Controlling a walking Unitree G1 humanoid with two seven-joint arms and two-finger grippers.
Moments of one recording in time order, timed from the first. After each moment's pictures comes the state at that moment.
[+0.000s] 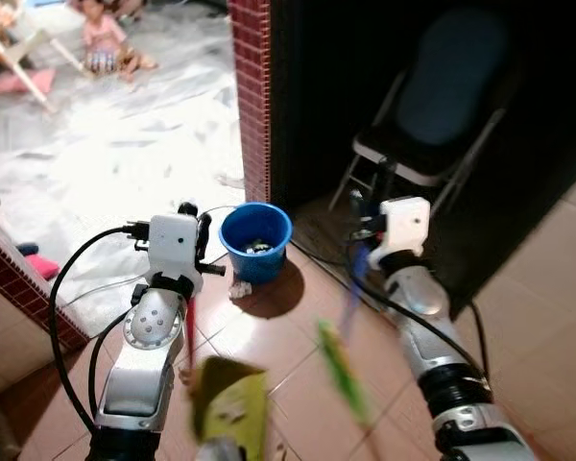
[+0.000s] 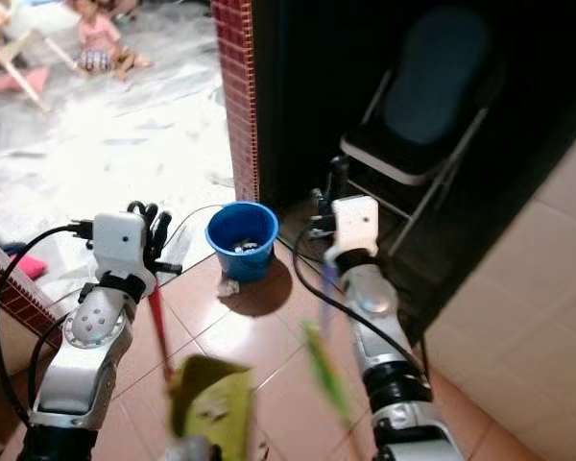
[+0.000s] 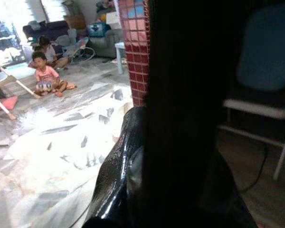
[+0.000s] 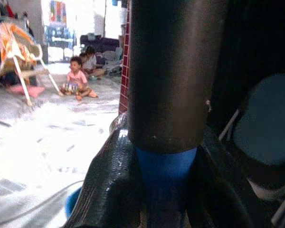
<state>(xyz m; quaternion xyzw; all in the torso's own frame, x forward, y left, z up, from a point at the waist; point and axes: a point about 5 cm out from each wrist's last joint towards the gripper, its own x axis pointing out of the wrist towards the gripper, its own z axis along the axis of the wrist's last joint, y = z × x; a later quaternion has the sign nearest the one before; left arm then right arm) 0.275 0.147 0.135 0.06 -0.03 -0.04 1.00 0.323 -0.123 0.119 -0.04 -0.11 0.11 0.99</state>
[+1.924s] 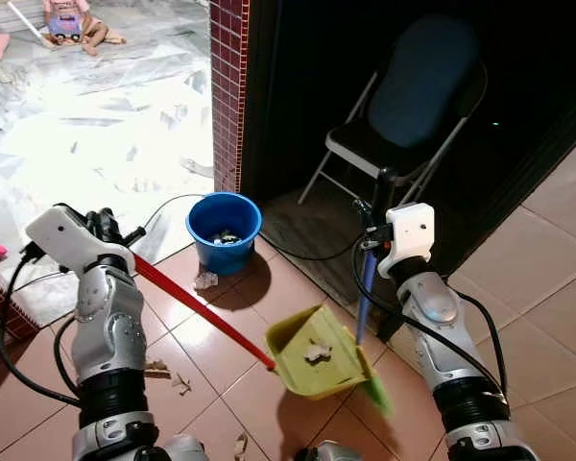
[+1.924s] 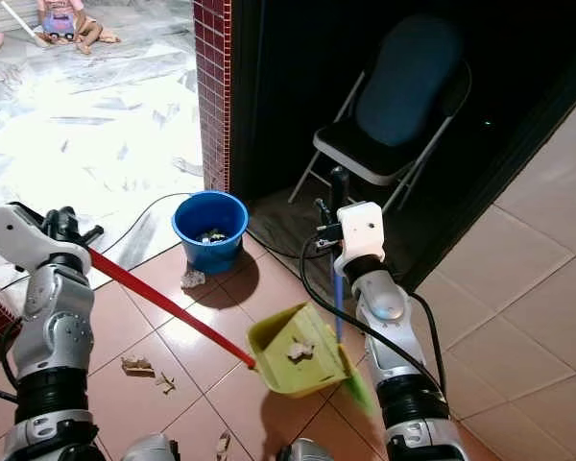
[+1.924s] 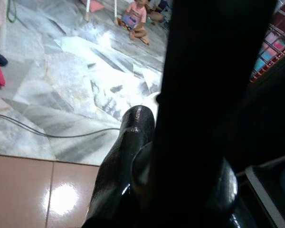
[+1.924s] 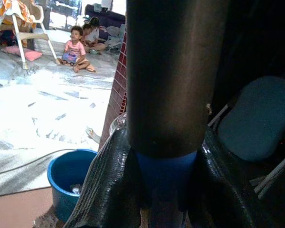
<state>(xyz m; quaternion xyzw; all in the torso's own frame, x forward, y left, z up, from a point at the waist) 0.308 0.221 0.119 -0.25 -0.01 0.21 0.95 0.313 -0.143 0.119 -0.07 -0.09 0.13 0.98</state>
